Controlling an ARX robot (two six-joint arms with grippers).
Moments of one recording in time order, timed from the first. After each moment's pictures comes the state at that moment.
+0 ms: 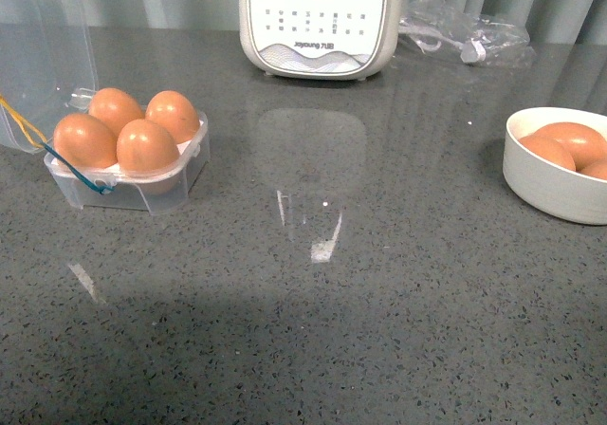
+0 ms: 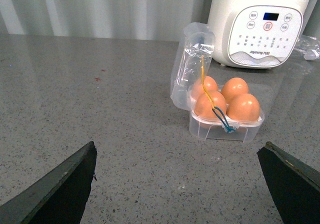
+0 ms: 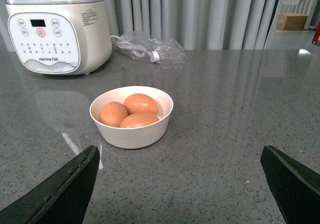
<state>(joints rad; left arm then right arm) 0.00 0.00 0.03 0.00 0.00 0.00 0.00 0.00 0.01 0.00 0.00 0.00</state>
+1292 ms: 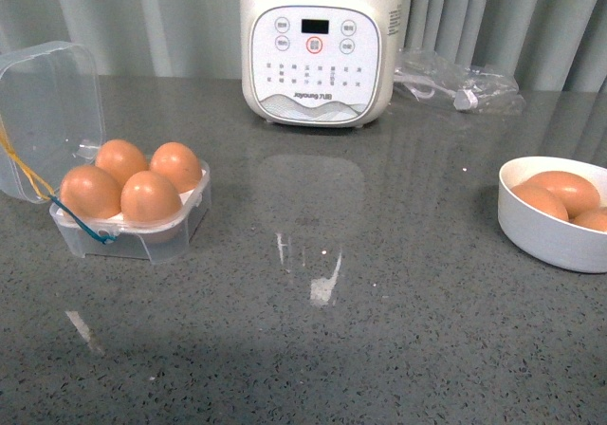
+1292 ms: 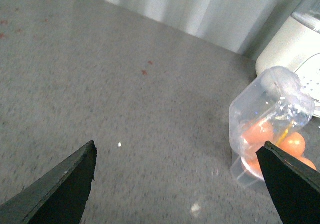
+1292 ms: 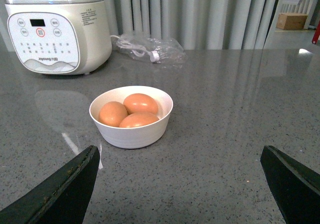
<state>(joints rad) 0.32 0.62 0.24 0.28 0.17 -0.22 0.00 0.00 0.01 0.00 0.00 0.00</state>
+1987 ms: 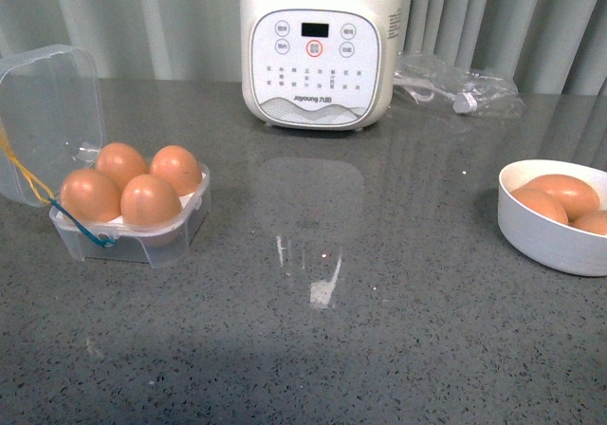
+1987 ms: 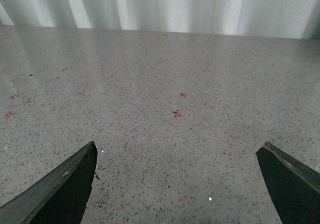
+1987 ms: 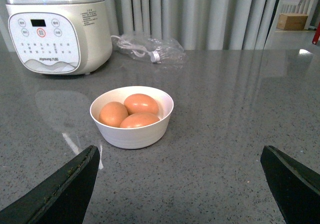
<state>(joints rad) 0.16 1.45 0.50 0.89 -0.10 0.09 0.00 0.00 0.01 0.00 0.00 0.00</state>
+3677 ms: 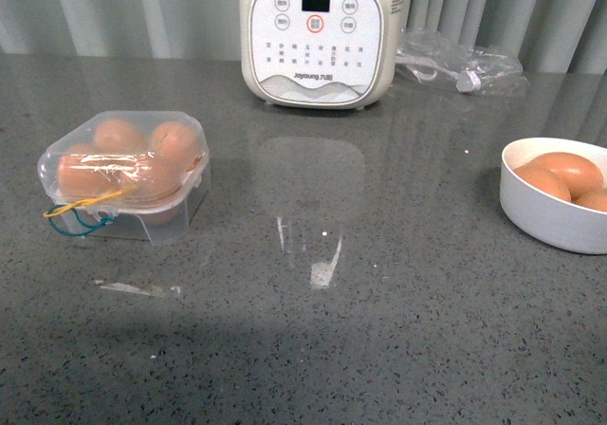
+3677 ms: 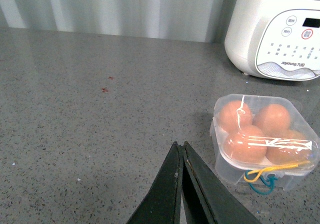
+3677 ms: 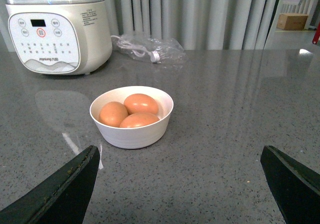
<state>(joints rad) 0.08 0.85 0.15 0.69 0.08 -0.01 0.00 0.00 0.01 0.00 0.00 0.00</state>
